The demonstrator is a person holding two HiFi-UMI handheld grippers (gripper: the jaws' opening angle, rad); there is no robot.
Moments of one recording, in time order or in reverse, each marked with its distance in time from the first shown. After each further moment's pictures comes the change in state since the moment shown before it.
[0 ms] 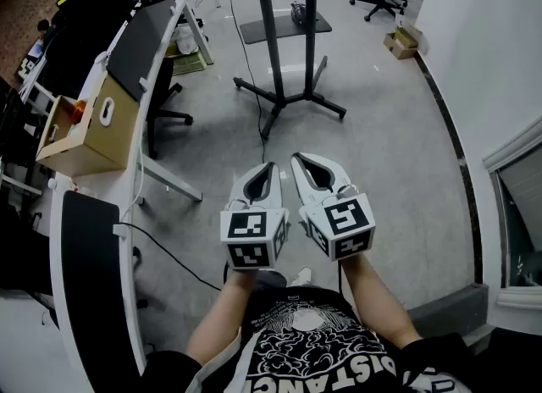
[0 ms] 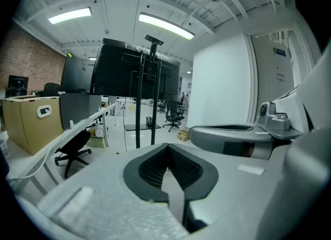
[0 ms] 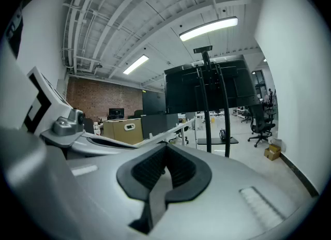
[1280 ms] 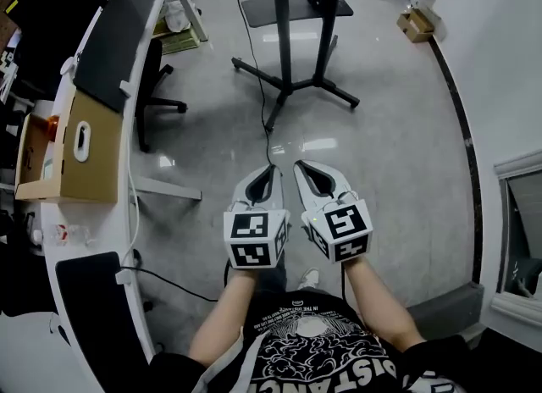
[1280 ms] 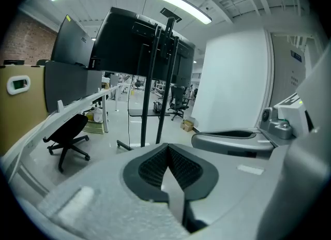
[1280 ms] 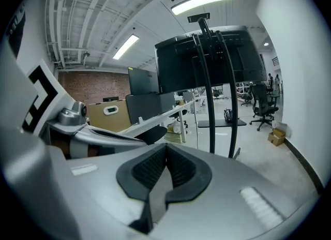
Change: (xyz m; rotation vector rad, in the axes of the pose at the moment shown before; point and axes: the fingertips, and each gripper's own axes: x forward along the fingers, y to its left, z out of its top) left arm 0.141 0.121 -0.035 -0.086 0.140 -0.021; right arm 0.170 -0.046 -0.065 0.056 0.179 -0.009
